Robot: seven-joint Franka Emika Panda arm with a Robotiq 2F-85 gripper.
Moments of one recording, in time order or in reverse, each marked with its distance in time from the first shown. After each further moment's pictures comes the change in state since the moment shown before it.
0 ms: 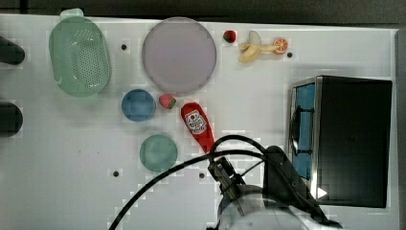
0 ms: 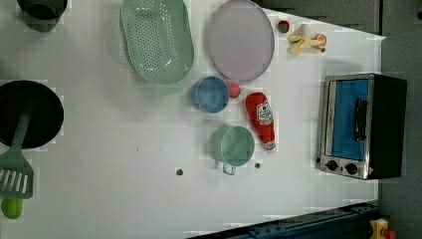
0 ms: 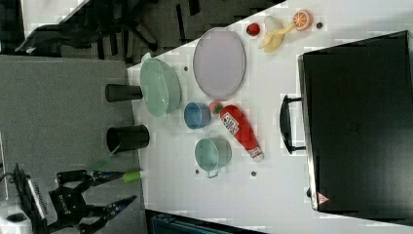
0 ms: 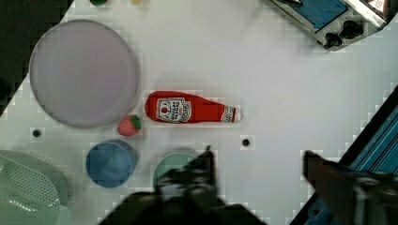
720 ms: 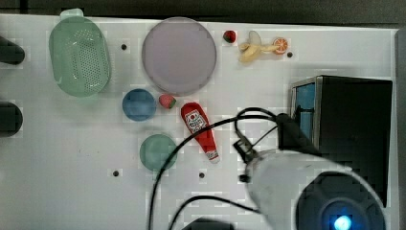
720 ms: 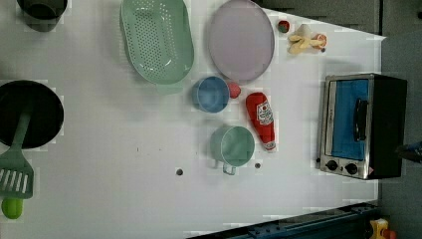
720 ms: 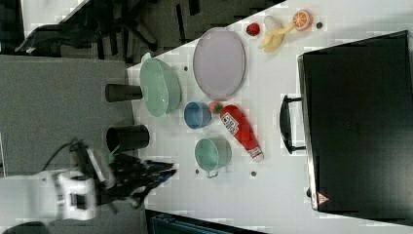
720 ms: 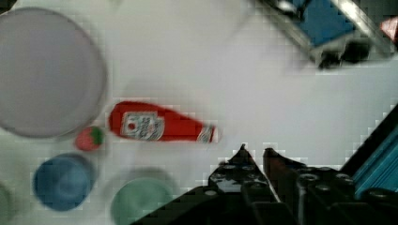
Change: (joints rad) arm -0.002 0.122 -0.097 -0.105 -0.060 0.162 -0.190
